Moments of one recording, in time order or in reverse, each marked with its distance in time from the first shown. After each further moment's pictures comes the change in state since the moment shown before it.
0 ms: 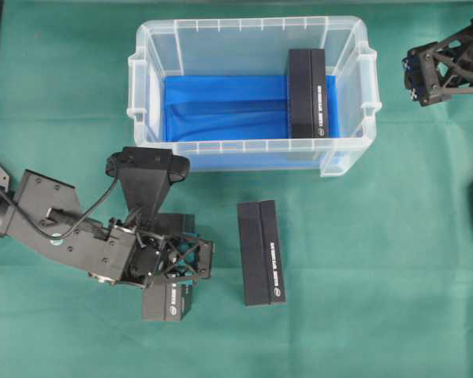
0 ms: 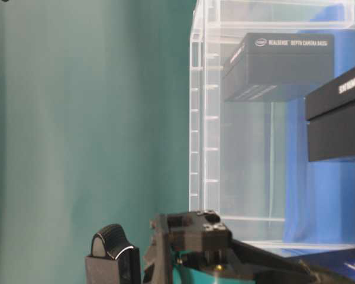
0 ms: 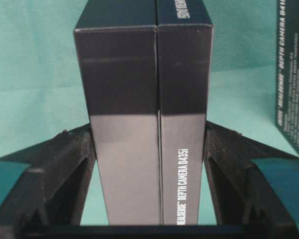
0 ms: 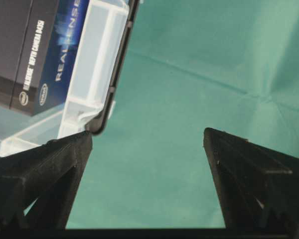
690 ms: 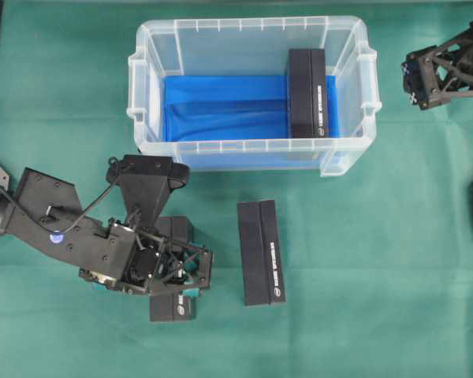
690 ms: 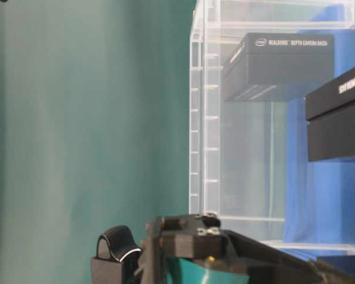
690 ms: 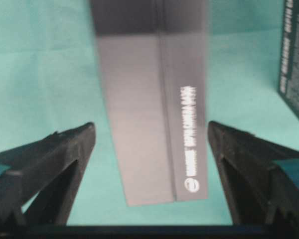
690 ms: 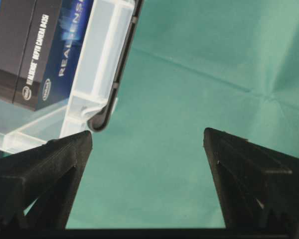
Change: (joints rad) left arm 0.000 0.000 -0.012 -0.103 -0.003 0.035; right arm 0.012 -0.002 0.000 0.002 0.002 0.002
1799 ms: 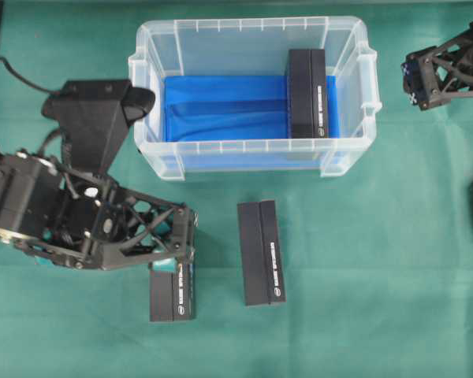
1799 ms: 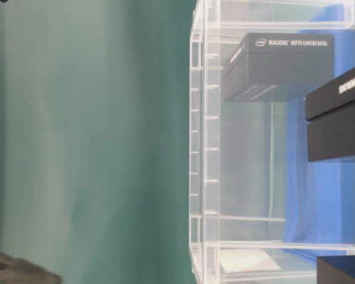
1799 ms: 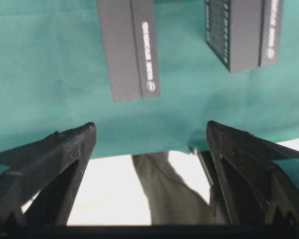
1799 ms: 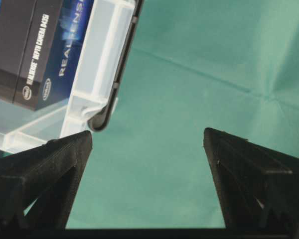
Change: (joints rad) left arm 0.034 -0.144 -0.393 0.012 0.456 0.035; right arm 0.000 0.000 -0.002 -0.002 -0.002 0.000
